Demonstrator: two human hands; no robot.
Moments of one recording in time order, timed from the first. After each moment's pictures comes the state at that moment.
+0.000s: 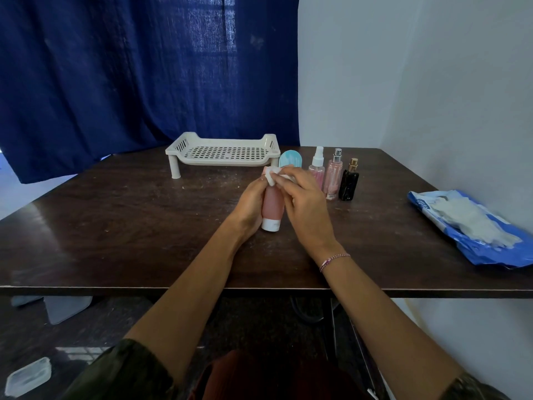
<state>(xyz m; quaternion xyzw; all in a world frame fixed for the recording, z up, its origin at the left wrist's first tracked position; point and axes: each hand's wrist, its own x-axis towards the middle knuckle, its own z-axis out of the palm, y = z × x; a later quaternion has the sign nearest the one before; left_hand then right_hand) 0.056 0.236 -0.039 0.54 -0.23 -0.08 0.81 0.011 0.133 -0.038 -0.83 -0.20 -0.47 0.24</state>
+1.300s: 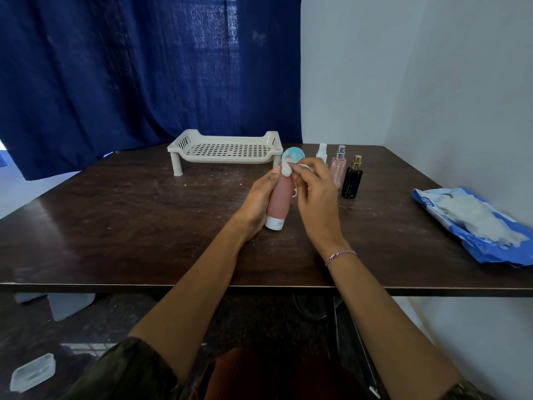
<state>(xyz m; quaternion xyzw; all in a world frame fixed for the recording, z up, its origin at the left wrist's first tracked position) 0.050 0.236 -0.039 0.59 -0.26 -0.06 0.76 0.020 0.123 -0.037 -0.81 -0.14 -0.48 0.31</state>
